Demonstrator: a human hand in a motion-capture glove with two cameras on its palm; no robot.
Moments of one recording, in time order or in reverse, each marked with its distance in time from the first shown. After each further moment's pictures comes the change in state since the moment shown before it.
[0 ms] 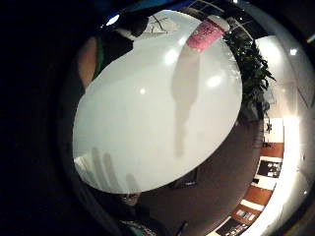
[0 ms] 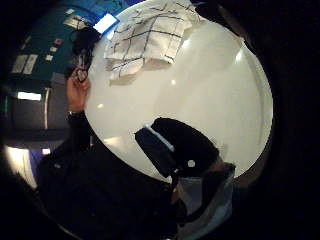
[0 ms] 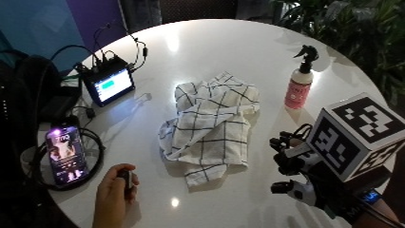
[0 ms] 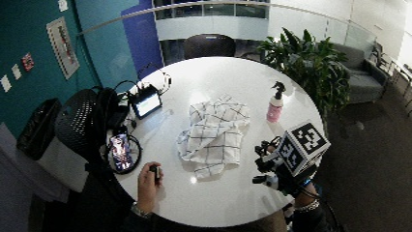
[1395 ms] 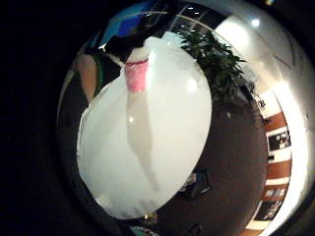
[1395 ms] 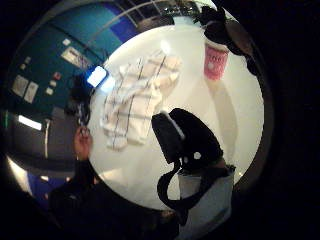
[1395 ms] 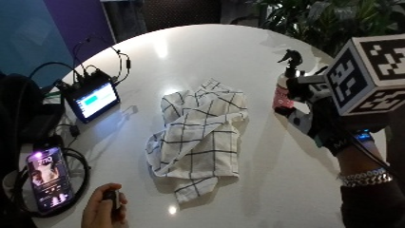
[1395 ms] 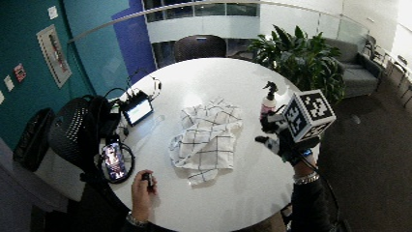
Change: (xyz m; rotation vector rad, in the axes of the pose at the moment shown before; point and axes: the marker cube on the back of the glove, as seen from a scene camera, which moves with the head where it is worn) arm 0.057 -0.077 -0.062 0.287 0.011 0.292
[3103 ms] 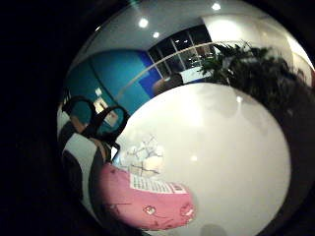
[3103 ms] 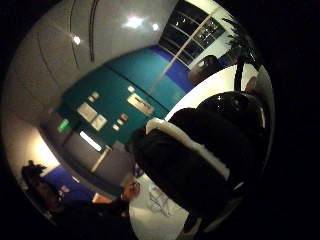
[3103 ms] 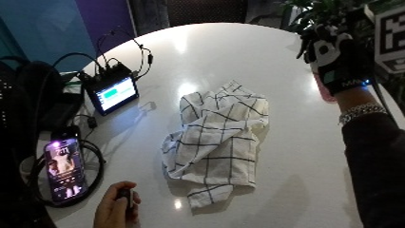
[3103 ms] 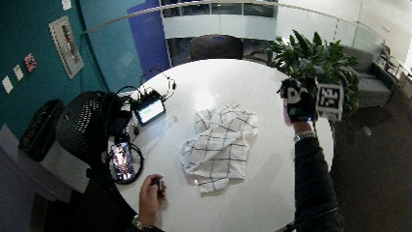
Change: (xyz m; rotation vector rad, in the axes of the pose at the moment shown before) arm 0.062 -0.103 0.012 0.515 -0.835 0.162
